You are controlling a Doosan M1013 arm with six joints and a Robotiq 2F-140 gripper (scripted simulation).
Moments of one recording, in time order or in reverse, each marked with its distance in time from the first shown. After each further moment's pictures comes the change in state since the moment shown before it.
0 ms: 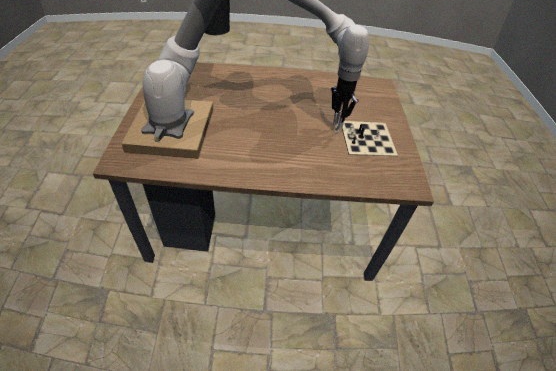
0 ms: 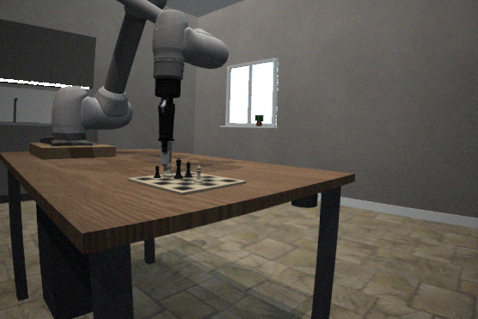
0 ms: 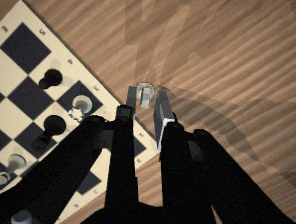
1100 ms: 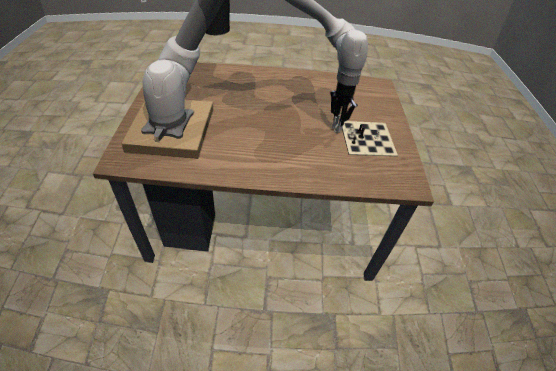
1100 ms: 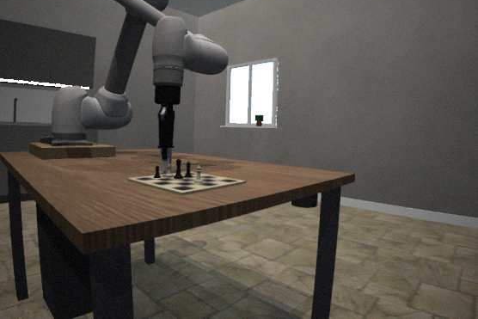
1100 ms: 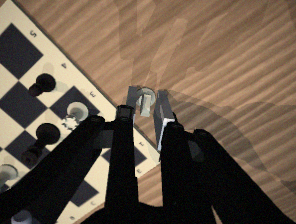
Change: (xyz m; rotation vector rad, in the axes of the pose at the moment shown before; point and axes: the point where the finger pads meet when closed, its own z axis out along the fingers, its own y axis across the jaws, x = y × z) arm 0.000 0.000 0.021 0.000 0.000 0.000
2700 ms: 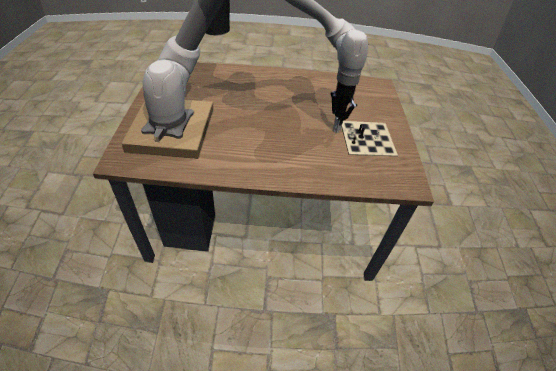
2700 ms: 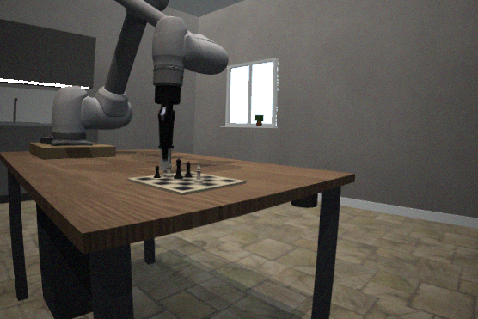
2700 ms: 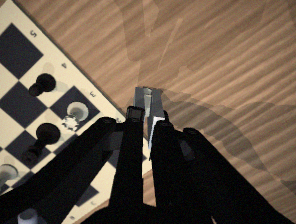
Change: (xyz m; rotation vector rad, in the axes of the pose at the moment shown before) arm 0.000 0.000 0.000 0.000 0.000 0.000
